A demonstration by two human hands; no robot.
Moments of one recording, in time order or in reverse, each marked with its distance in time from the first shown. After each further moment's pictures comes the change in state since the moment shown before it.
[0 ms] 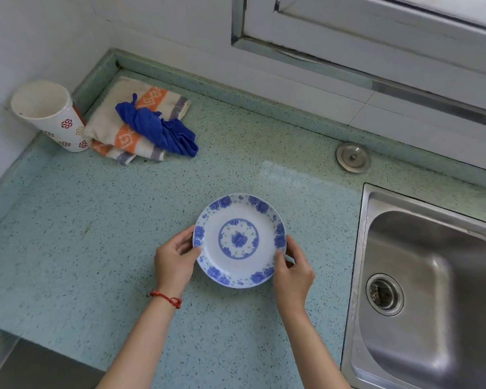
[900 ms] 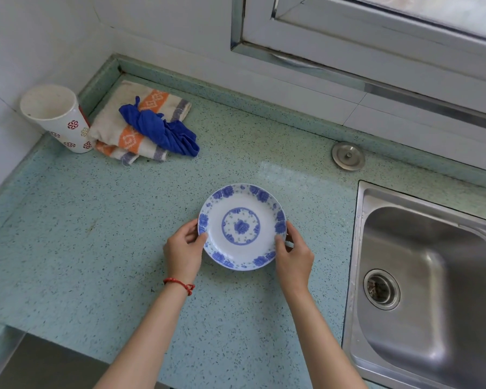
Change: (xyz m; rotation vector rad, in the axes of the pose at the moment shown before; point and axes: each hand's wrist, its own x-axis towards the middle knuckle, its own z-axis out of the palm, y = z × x) left_hand -0.001 0.005 0.009 0.144 0.067 0.079; right_hand 0.010 -0.011 0.001 -0.139 -0.073 -0.058
